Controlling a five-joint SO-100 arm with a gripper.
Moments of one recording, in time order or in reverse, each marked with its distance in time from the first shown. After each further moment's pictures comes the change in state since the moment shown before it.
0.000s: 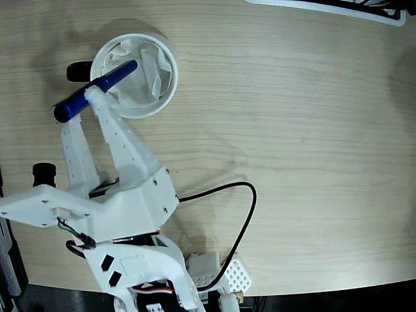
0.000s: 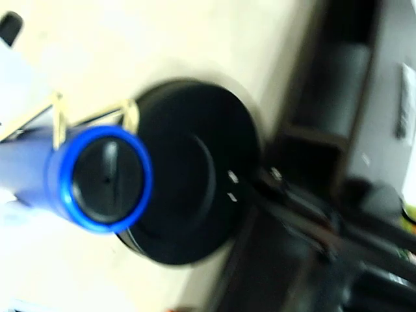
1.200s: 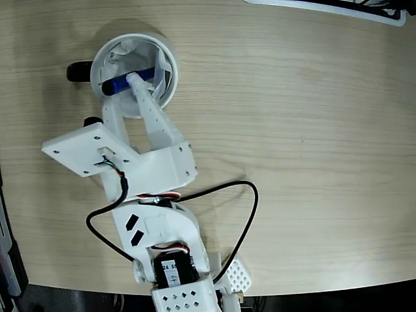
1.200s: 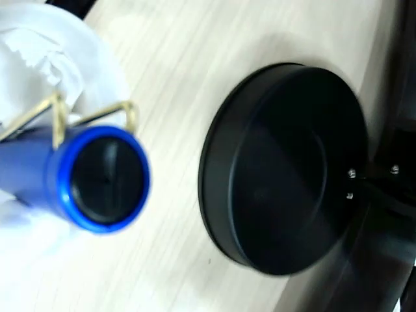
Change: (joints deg) arm 3.2 -4.9 15.7 -14.2 -0.1
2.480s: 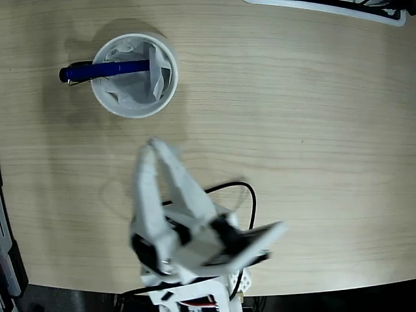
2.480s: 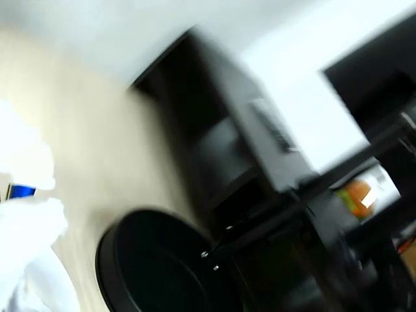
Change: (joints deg) arm 4.3 32.0 21.2 -11.9 53.9
